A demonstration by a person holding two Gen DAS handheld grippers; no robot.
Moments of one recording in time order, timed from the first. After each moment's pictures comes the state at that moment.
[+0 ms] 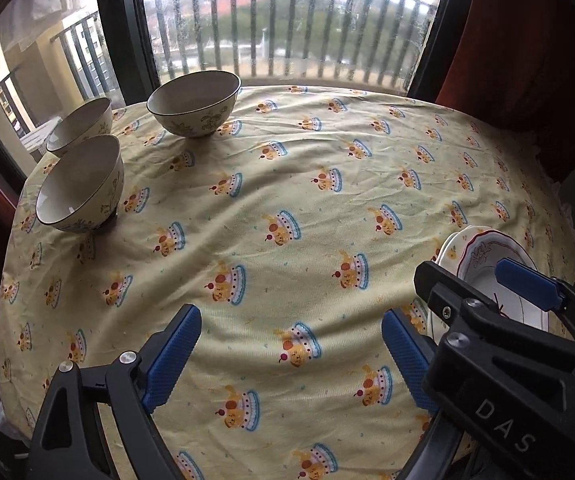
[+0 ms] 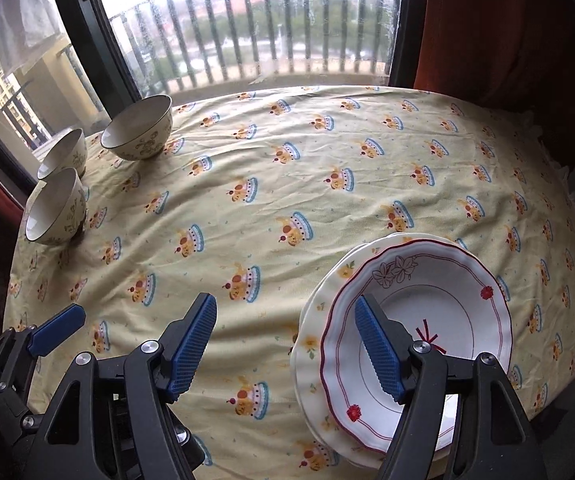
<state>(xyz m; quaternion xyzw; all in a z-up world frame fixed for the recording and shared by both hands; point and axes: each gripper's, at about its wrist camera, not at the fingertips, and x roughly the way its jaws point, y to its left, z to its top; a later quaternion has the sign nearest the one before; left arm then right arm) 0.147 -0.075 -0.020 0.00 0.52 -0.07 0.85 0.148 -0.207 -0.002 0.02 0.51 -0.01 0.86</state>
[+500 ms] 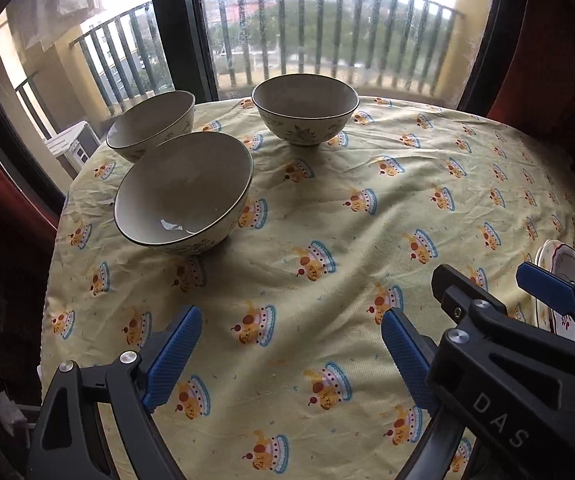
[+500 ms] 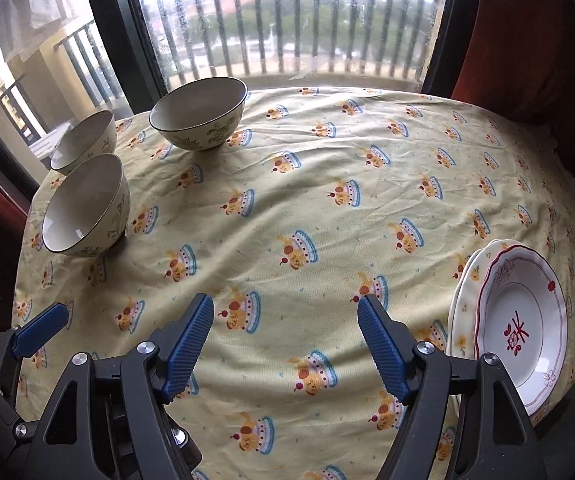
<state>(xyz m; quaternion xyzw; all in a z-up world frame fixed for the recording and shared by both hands) 0.184 0.042 -0.028 0.02 0.51 -0.03 0.86 0.178 -0.080 -0.019 0.02 0.51 -0.04 0.86</state>
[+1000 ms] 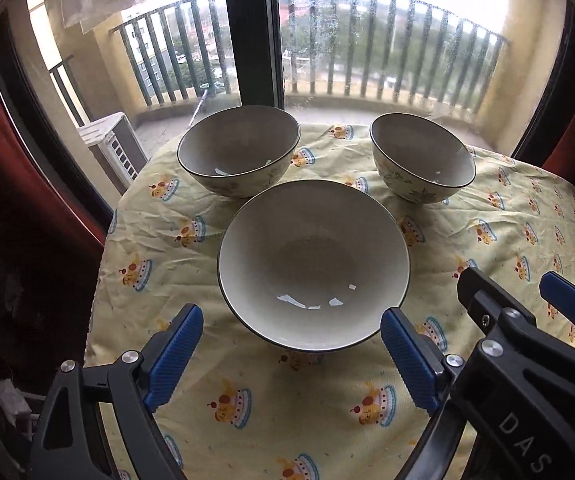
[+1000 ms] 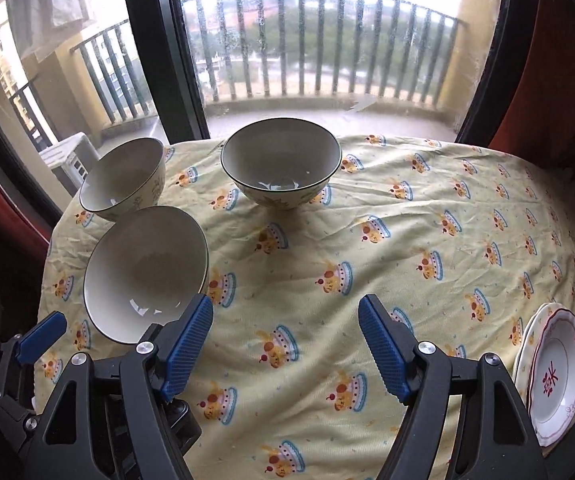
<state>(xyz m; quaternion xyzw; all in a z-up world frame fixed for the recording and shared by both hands) 0.248 0.129 -0.028 0.00 0.49 0.03 0.87 0.247 0.010 -0.004 0.00 0.48 -0.02 0.88</state>
